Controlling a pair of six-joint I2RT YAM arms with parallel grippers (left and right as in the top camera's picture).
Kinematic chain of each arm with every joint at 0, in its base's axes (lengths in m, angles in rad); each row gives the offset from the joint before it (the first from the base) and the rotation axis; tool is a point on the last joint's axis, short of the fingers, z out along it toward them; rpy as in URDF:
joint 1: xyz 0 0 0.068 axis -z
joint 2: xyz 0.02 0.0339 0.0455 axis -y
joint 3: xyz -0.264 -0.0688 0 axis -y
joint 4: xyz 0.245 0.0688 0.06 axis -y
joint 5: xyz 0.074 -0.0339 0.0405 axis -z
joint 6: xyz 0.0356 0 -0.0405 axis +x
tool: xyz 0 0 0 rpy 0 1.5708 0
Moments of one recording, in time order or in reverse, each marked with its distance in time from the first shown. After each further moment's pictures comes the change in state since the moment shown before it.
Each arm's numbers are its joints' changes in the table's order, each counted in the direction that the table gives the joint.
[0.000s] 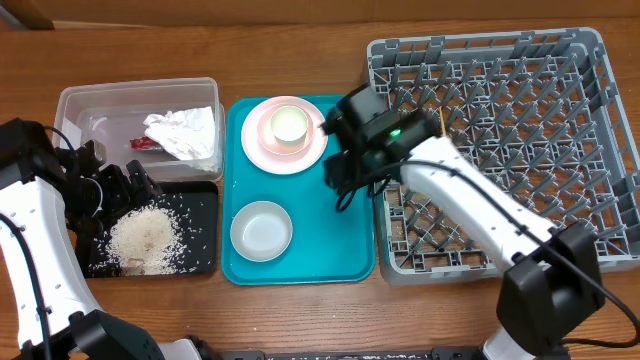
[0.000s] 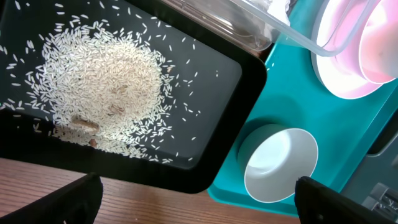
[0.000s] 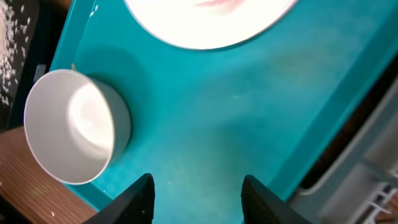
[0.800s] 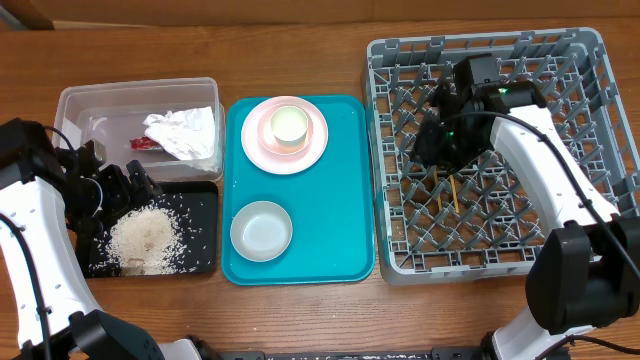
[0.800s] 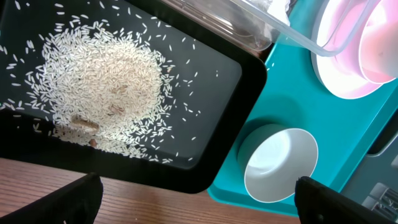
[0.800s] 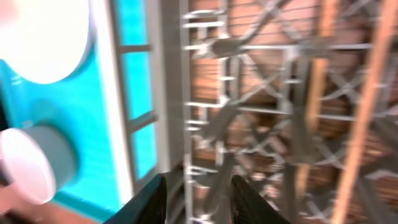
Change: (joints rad) left arm 0.000 0.000 0.000 0.000 0.000 0.000; right arm 0.455 0.000 -0.010 -0.166 -0.146 -0.003
